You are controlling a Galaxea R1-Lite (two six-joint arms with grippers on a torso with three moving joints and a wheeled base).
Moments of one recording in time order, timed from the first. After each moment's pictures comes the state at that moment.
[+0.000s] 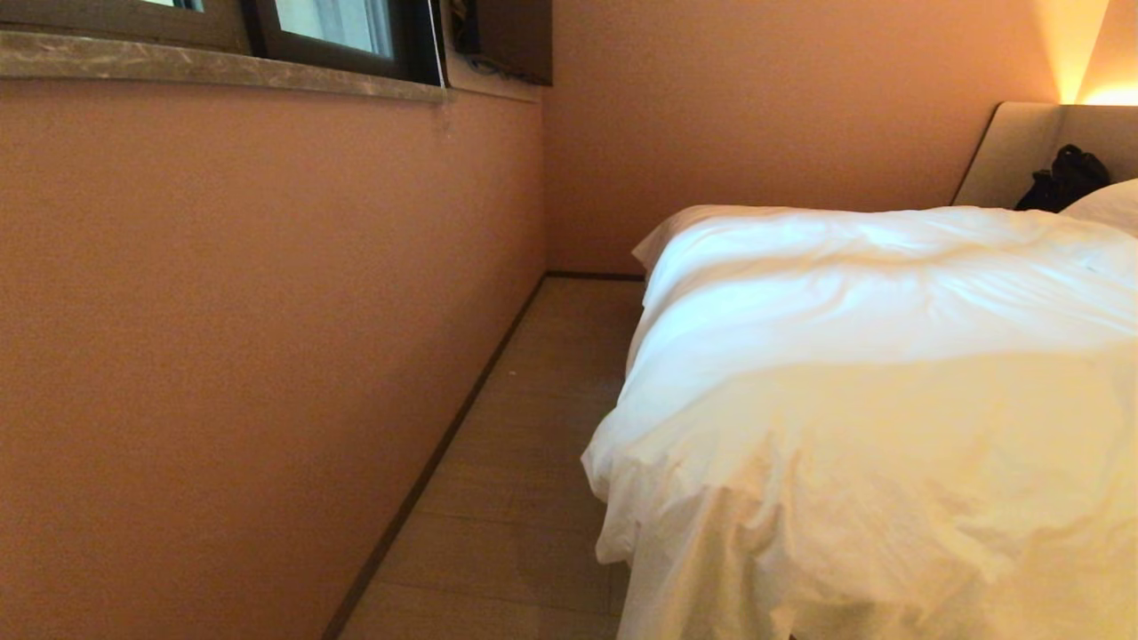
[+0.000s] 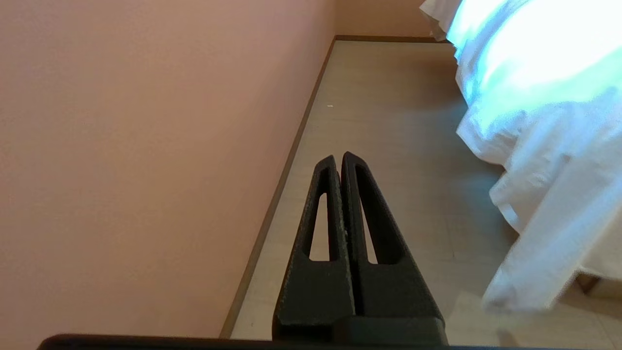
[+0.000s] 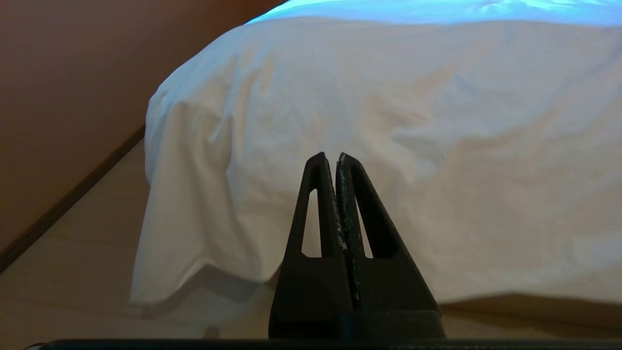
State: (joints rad) left arm 0.01 0.00 0.00 0.01 -0.01 0.00; right arm 0.01 0.00 0.00 0.00 0.01 -0.01
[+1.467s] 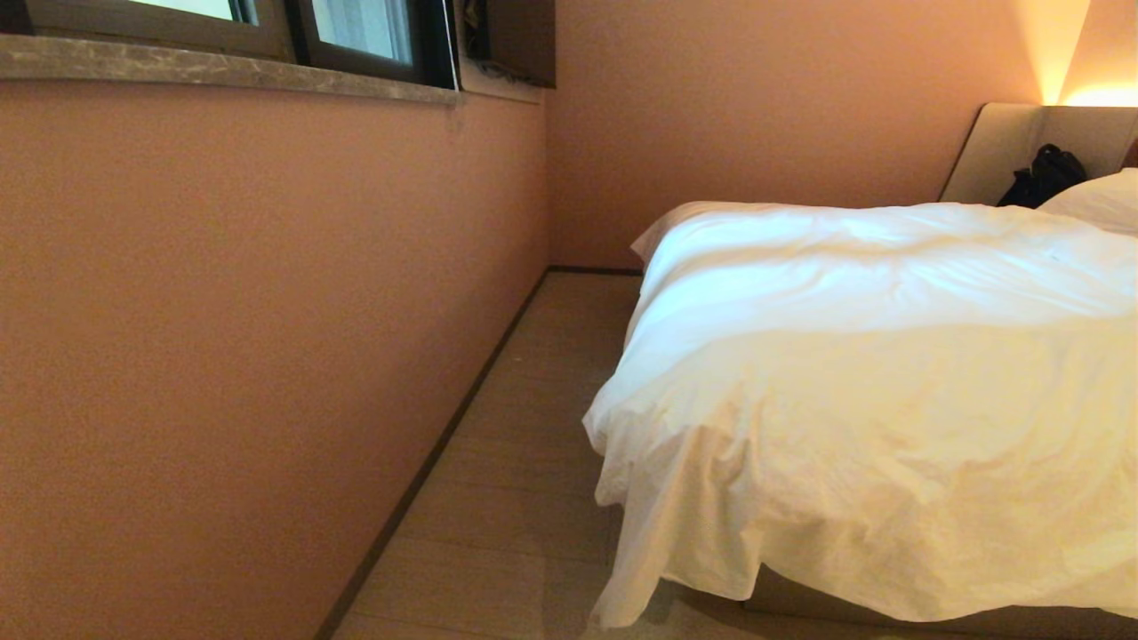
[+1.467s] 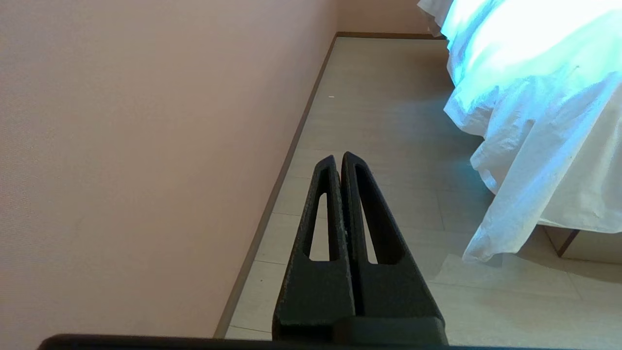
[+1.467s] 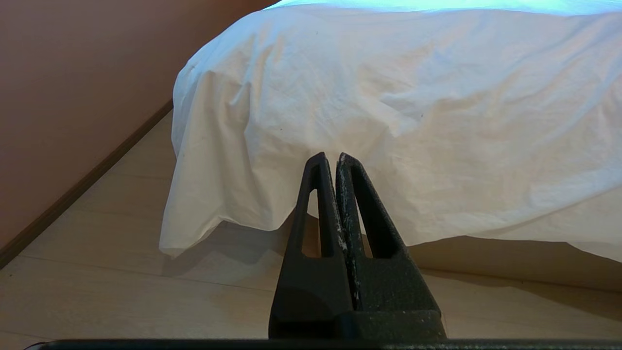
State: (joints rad) left arm 0.01 0.00 0.00 0.01 -0.01 0.00; right arm 0.01 0.00 0.00 0.00 0.01 -0.01
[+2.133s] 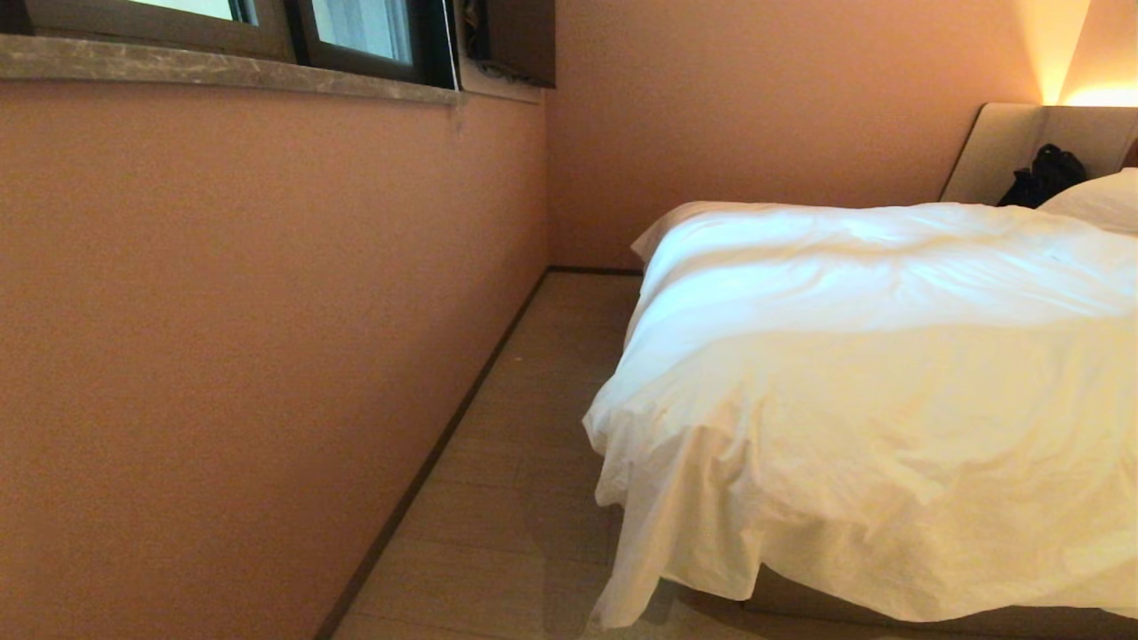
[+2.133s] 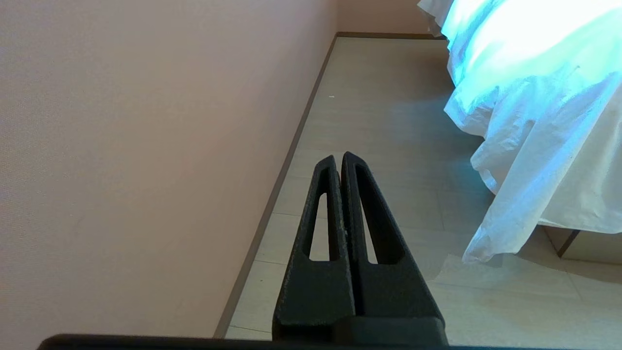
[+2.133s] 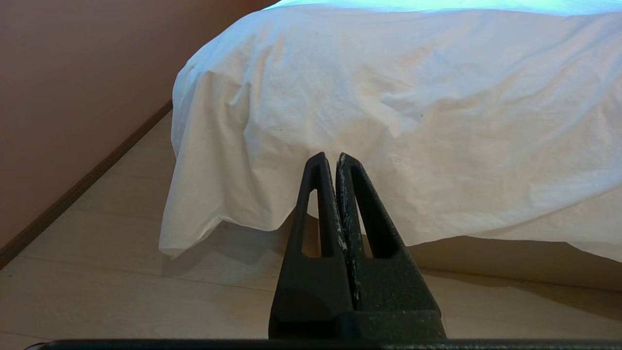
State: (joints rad) left arm 0.01 0.00 0.00 0.01 -0.01 0.00; right arm 0.01 0.00 0.00 0.00 0.01 -0.01
